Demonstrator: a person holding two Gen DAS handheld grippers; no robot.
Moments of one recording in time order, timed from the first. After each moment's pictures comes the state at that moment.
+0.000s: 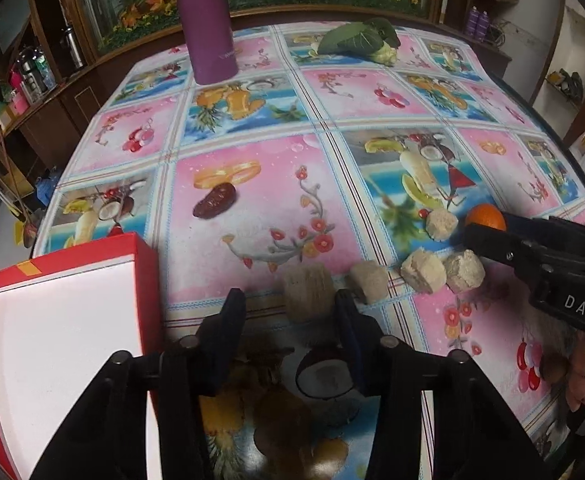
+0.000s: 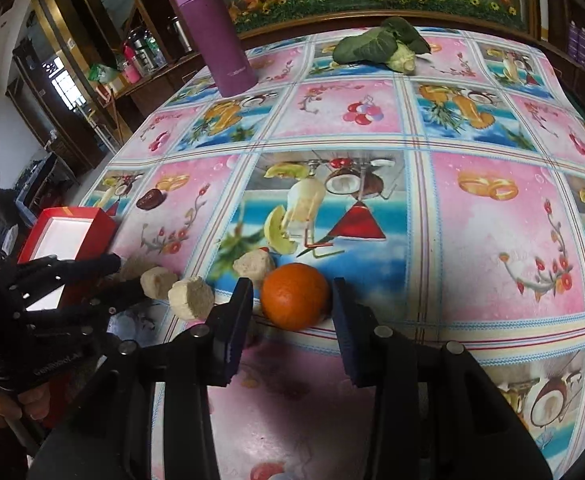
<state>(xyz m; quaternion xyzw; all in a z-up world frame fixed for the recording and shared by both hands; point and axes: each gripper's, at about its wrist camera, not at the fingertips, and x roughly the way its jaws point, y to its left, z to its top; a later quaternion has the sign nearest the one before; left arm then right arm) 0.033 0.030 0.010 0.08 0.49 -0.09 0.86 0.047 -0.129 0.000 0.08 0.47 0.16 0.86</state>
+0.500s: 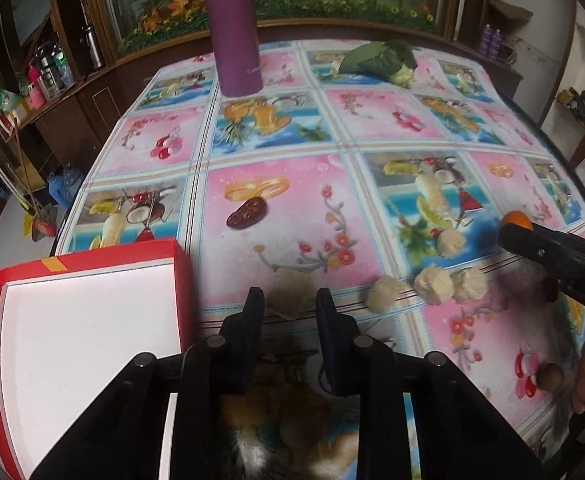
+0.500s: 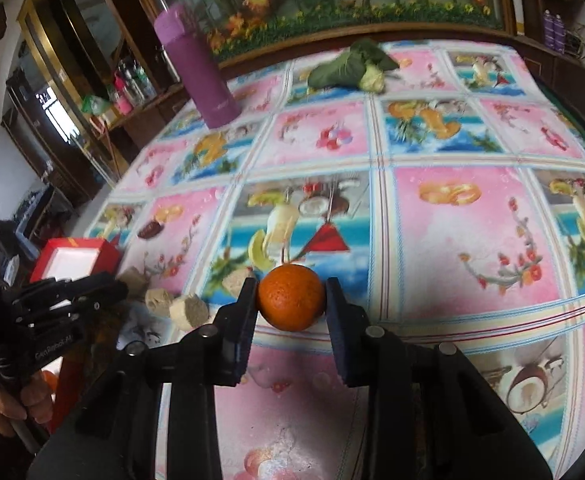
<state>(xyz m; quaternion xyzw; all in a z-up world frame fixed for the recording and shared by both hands) 0.027 0.044 0.029 0.06 0.46 -0.07 0.88 0.034 -0.156 0.020 0.13 0.43 0.14 0.88</state>
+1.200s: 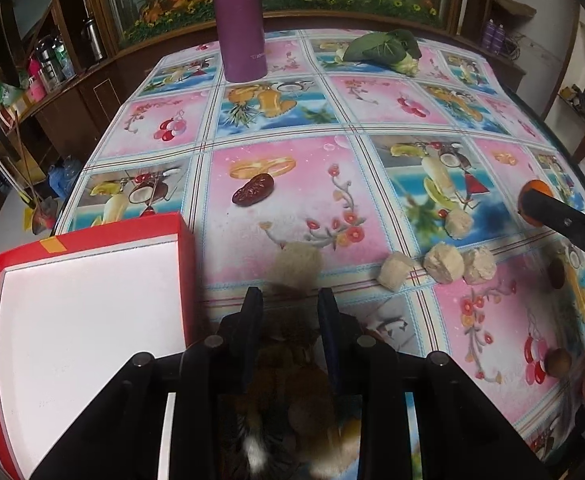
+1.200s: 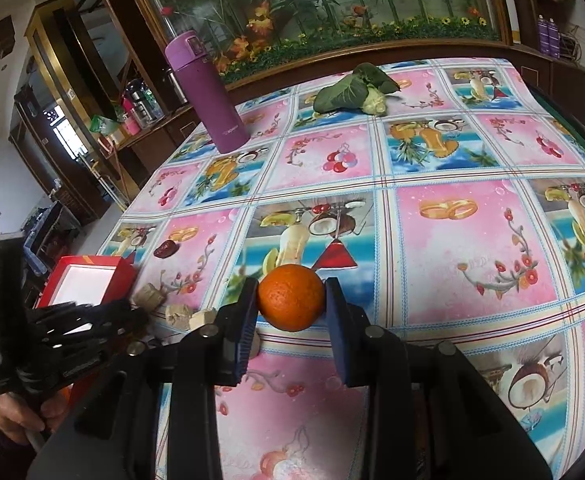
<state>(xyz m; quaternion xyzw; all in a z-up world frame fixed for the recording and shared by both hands) 0.027 0.049 0.016 0.06 0.48 -0.06 0.87 0.028 -0.156 0.028 0.14 0.41 0.15 0.89</state>
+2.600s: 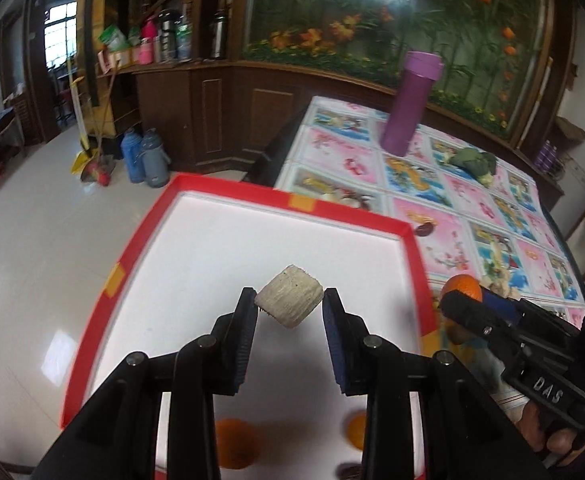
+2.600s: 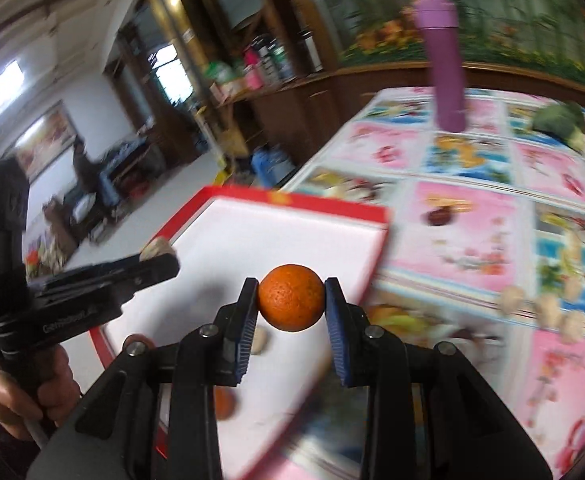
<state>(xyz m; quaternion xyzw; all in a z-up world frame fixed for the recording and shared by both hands) -0.080 0.232 0.066 -0.09 0.39 0.04 0.92 -0.031 0.083 0.052 0.06 0.39 0.34 0.86</state>
